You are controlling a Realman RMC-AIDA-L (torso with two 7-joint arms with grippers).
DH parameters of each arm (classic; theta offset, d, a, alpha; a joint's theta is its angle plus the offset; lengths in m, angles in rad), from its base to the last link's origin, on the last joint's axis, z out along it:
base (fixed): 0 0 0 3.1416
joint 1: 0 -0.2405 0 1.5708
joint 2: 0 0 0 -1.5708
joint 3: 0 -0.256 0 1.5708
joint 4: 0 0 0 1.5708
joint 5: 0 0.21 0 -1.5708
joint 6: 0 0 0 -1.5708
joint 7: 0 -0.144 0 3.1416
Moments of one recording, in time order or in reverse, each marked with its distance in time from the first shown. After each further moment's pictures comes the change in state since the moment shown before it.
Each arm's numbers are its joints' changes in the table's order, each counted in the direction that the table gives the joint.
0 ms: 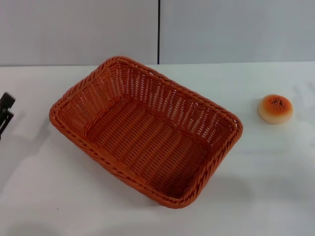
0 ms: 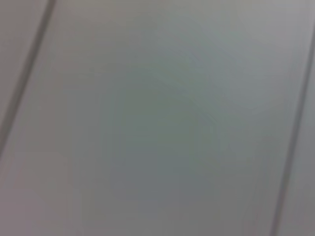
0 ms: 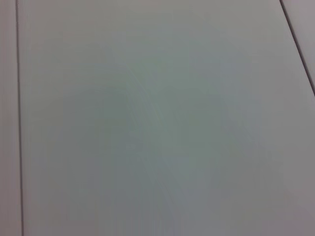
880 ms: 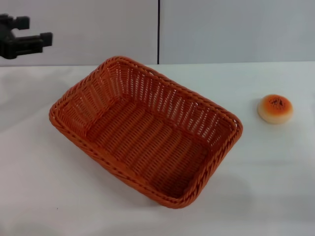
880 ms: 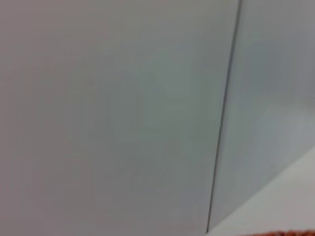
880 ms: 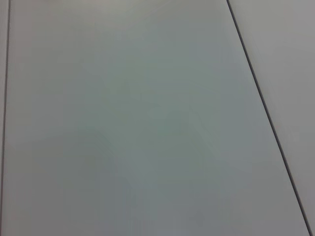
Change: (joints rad) left arm 0.167 -0.004 -0.832 1.390 0.216 -0.169 1.346; right arm 0.061 -0.001 -0.057 -0.003 0.007 -0.122 0.000
